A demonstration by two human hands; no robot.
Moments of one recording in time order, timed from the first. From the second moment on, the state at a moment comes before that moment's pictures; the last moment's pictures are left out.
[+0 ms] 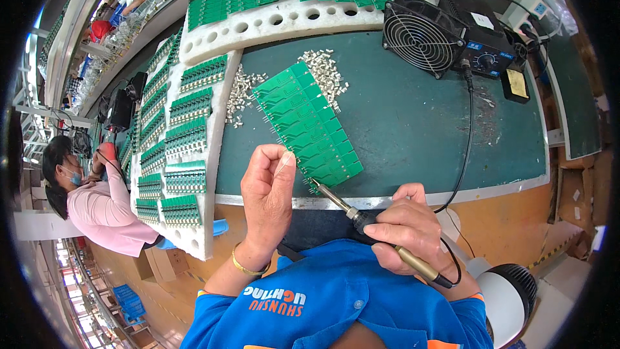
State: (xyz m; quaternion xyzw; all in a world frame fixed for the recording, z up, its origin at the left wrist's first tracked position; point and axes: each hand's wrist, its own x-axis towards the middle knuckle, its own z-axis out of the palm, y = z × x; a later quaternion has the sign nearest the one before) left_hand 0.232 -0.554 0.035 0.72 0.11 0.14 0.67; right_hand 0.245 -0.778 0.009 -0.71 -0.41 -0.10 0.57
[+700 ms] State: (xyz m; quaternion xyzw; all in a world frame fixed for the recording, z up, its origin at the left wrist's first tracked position) left_hand 0.236 -0.542 0.021 0.64 0.12 0.06 0.75; right_hand 0.249 -0.772 -0.002 -0.64 -0.34 -0.12 0.68
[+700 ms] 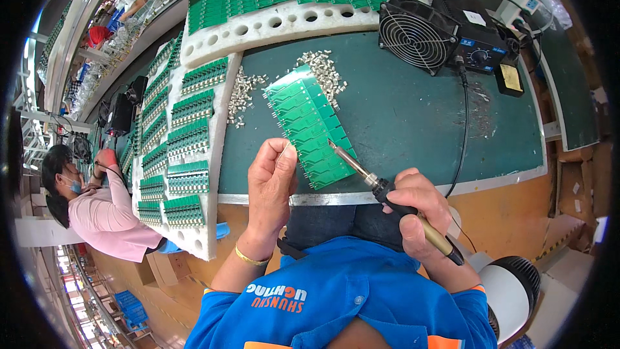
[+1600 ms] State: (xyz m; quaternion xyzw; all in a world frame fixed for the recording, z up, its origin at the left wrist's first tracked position) left_hand 0.235 -0.536 0.013 0.62 0.10 0.03 0.77; right_hand 0.255 -0.758 0.004 -0.66 -0.33 -0.11 0.67
